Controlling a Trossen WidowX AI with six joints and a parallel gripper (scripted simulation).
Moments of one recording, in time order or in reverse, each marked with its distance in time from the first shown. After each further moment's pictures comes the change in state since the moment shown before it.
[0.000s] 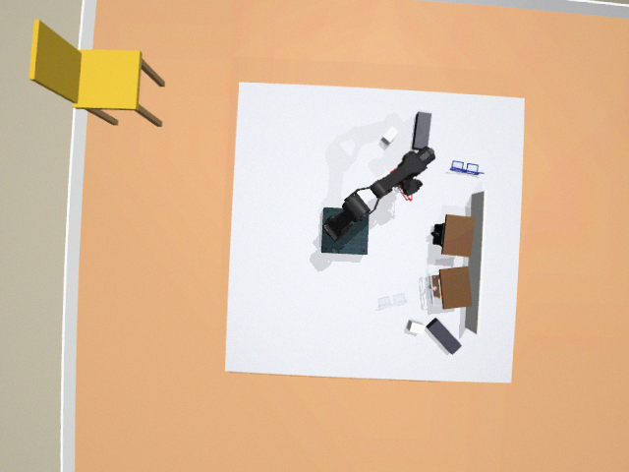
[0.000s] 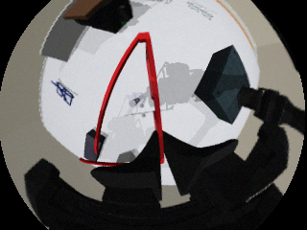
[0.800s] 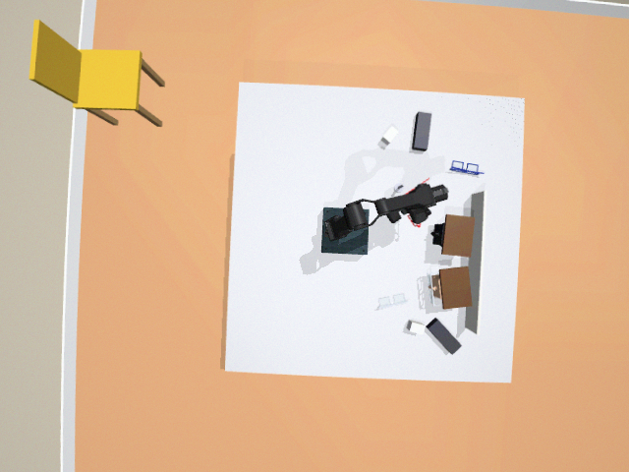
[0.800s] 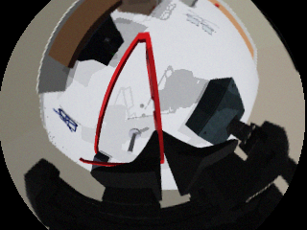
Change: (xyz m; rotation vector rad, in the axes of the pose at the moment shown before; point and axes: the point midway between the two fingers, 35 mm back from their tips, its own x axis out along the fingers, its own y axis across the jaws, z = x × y) arm -0.001 -0.034 0.107 0.005 -0.015 -0.006
